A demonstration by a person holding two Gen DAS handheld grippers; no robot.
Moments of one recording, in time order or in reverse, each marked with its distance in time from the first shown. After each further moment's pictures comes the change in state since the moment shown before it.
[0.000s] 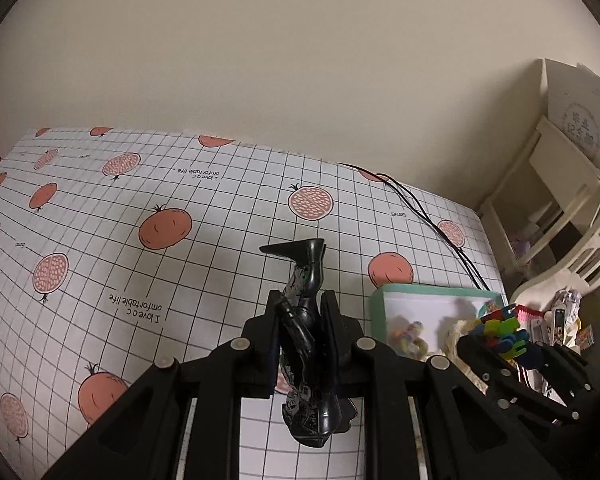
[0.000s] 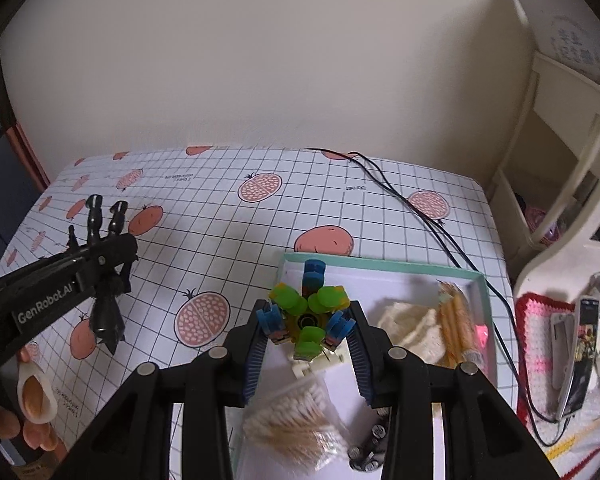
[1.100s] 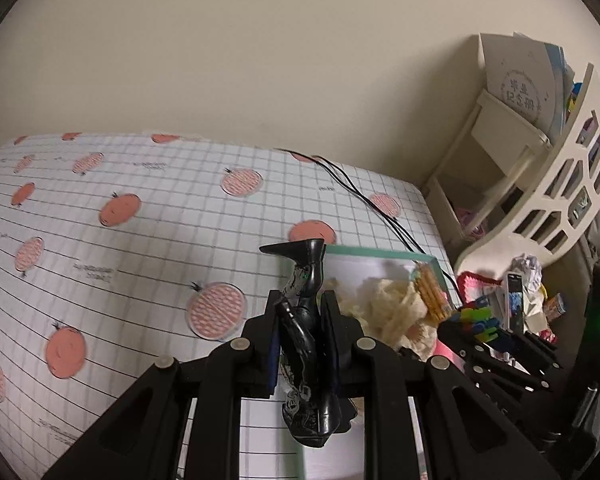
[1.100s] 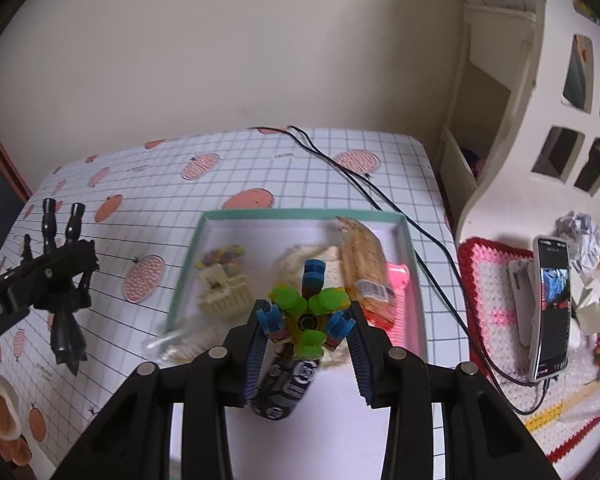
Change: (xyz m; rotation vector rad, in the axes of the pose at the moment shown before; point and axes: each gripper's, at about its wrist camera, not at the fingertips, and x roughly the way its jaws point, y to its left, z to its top) left arm -0.038 -0.066 -0.037 0.047 0.008 -0.103; right arm -0.017 -0.086 -0.048 0.080 0.039 -0.050
